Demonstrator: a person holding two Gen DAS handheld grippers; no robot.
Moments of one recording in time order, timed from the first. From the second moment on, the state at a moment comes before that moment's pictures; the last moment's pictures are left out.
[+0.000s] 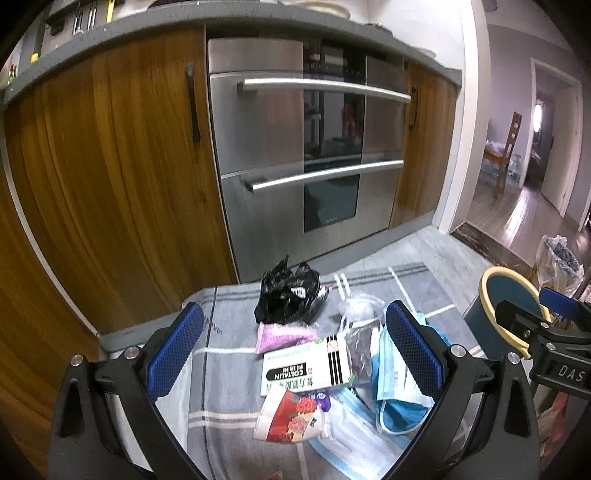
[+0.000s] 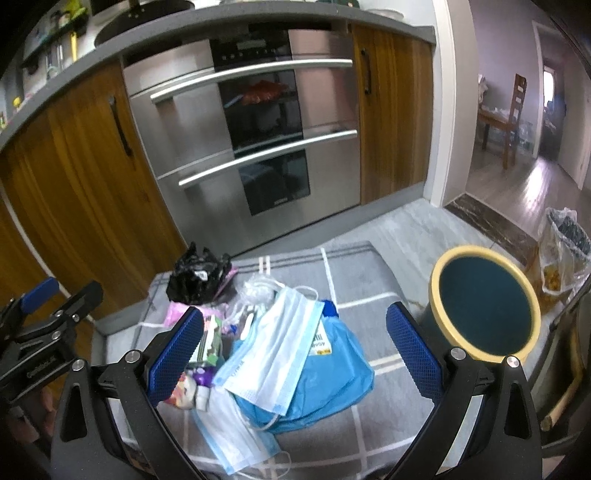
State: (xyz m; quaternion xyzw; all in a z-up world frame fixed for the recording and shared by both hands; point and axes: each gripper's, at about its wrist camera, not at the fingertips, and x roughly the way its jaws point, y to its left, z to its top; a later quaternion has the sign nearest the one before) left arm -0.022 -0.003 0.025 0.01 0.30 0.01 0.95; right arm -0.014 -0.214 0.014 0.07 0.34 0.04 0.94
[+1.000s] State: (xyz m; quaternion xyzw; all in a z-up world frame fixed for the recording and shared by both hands) left arm -0.028 -0.008 0.025 0.02 0.29 0.01 0.96; right arm -0.017 -0.221 0.015 0.08 0.34 0.04 0.94
